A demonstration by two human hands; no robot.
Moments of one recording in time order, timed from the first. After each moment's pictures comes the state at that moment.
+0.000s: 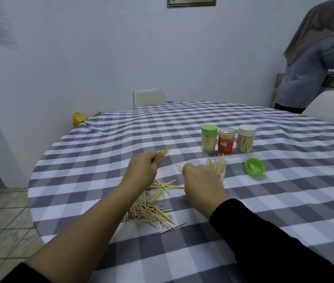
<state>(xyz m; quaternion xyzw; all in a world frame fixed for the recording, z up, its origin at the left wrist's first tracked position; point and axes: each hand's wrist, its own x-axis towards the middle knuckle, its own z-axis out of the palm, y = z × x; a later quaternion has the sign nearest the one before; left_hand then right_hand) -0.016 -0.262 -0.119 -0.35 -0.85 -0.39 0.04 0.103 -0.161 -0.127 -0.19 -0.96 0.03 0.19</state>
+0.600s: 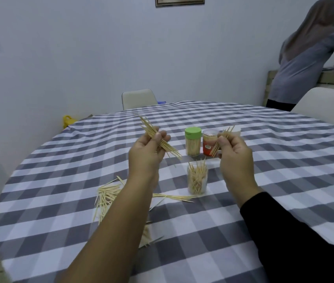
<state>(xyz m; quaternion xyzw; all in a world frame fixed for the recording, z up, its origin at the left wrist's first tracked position) 0.028 -0.188 -0.081 -0.15 -0.46 -0.86 -0.16 0.128 -0.073 -0.101 -0.24 -0.64 0.53 0.50</state>
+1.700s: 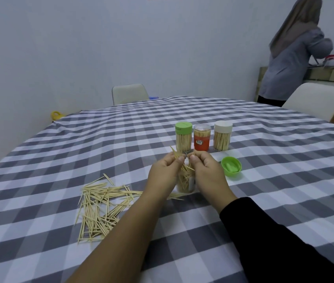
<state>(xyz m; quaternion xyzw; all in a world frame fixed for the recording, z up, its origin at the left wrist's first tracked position) 0.051 -0.157 -0.132 -0.26 -0.70 -0.64 -0.19 0.117 -0.077 -0.141 -0.23 -0.72 0.54 0.37</state>
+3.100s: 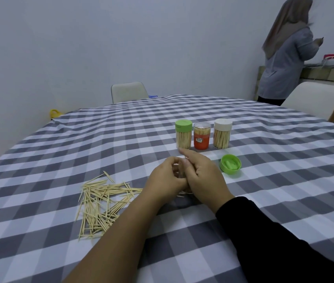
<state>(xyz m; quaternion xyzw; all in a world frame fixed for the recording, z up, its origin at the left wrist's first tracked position) 0.042 -0.168 -0.146 -0.39 -0.80 -0.44 -0.11 0.119 -0.073 -0.155 -0.14 -0.87 0.30 0.37</state>
